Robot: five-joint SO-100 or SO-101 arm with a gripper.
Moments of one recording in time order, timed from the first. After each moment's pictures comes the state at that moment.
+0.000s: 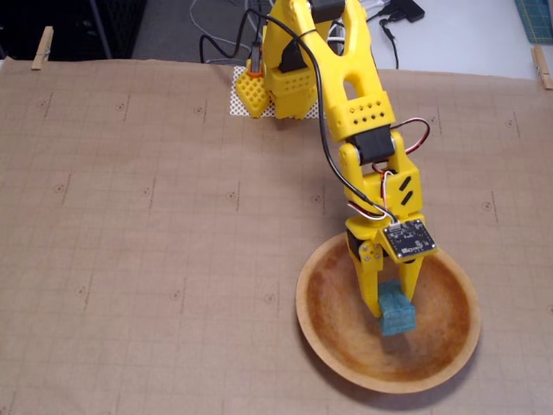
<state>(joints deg) -24.0 77.5 103.2 24.2 100.1</state>
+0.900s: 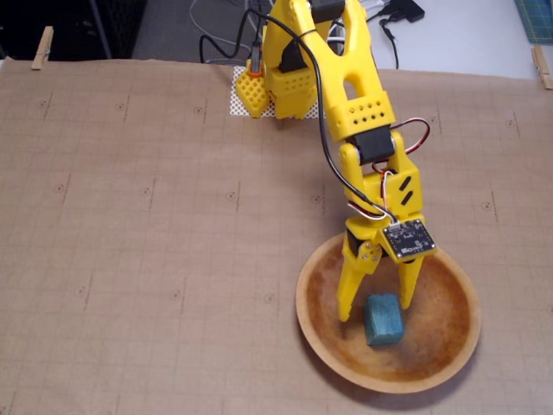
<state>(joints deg) -24.0 77.5 103.2 24.2 100.3</state>
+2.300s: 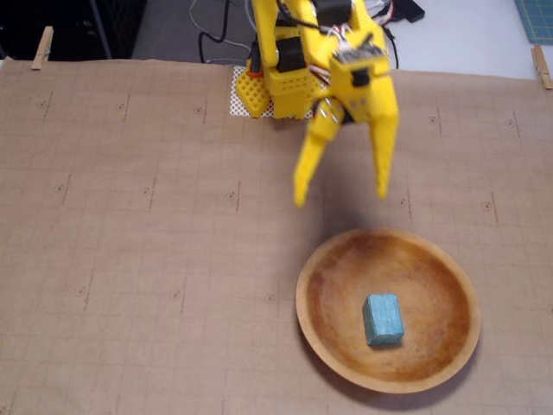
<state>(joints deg) -18.7 139.1 126.2 47.5 100.3</state>
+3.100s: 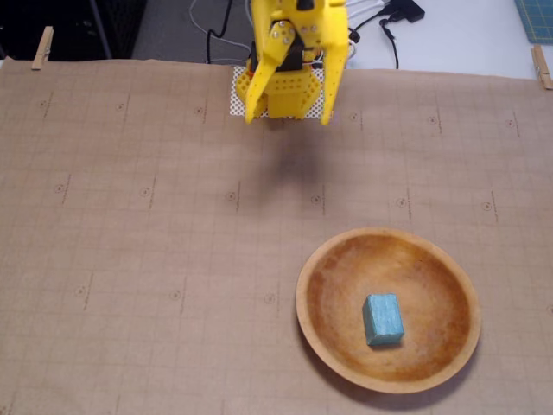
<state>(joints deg) -9.3 166.8 130.3 77.3 100.3</state>
